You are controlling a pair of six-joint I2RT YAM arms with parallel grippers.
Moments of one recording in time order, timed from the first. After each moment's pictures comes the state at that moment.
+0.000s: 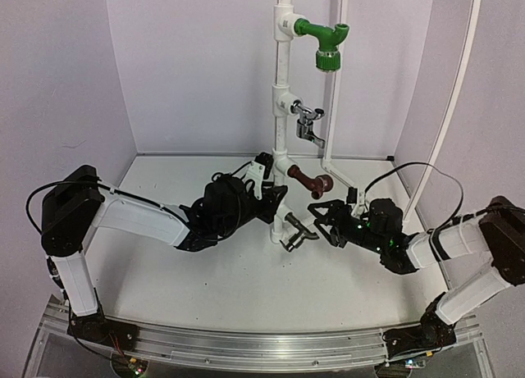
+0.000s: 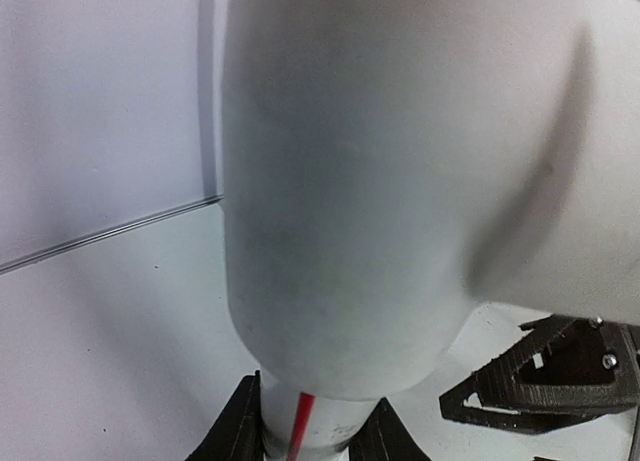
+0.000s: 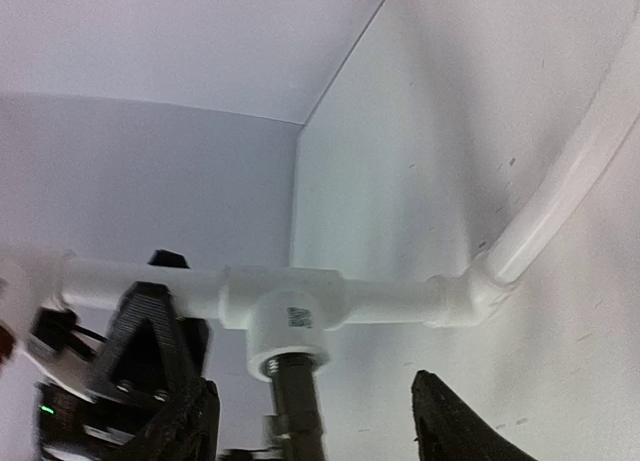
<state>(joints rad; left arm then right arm) -1.04 1.85 1.07 0.67 -0.26 -0.18 0.67 1.49 0.42 0.89 -0.19 1.30</state>
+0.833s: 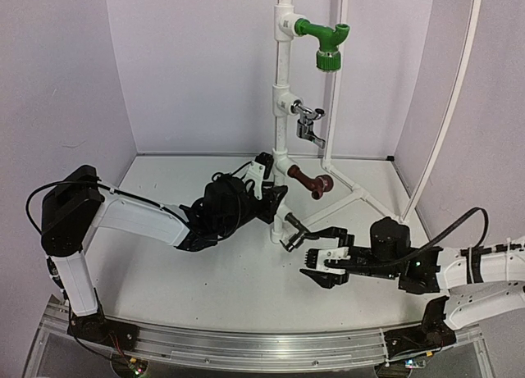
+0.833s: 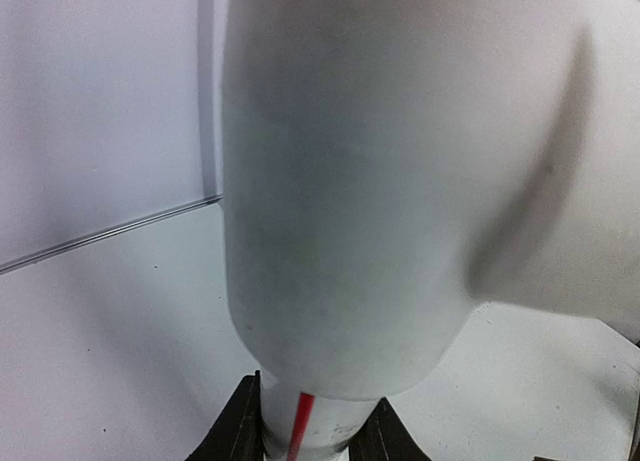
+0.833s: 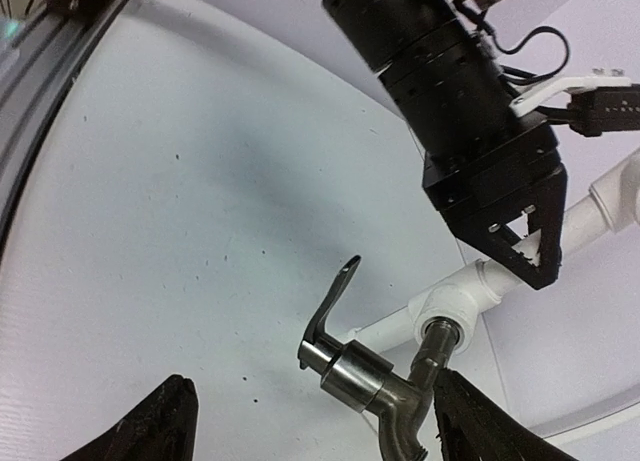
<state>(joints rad) -1.04 1.85 1.07 0.66 -0.26 -0.18 1.01 1.11 0.42 0.33 -0.05 -0.84</state>
